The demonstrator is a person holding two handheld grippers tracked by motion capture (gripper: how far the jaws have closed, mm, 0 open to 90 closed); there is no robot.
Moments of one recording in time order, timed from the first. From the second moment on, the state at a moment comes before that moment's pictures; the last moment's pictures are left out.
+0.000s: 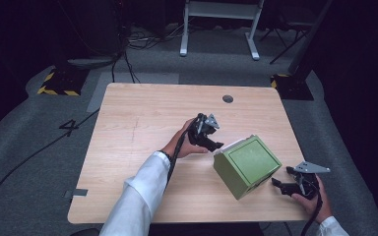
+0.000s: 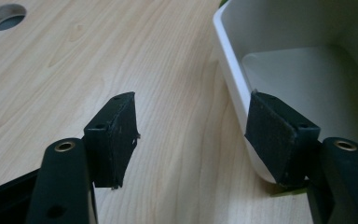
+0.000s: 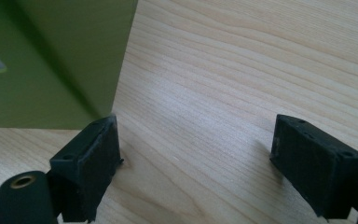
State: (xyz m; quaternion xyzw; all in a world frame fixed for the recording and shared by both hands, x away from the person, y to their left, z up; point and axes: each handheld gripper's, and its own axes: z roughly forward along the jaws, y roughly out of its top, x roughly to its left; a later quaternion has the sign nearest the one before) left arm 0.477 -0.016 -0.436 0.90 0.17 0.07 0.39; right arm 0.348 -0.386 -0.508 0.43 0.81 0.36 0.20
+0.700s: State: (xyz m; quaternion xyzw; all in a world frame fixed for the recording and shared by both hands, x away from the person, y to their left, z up) left arm 0.482 -0.026 -0.449 0.92 0.14 0.00 0.37; right arm 0.348 -0.386 -0.508 0.43 0.81 0.36 0.20
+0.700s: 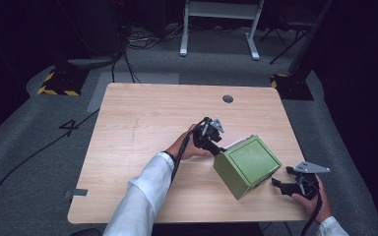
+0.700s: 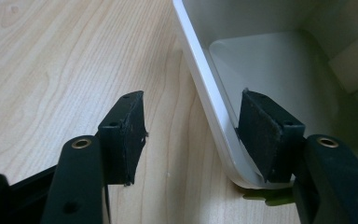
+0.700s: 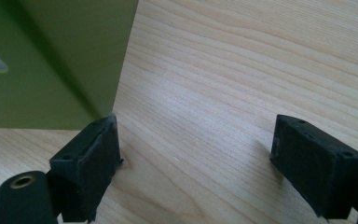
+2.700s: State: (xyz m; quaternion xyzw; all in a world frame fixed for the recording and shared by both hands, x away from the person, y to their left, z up) left arm 0.519 0.057 -0.416 0.89 0.25 0.12 0.36; right arm 0.348 -0.386 -0.508 0.43 0.81 0.36 0.20
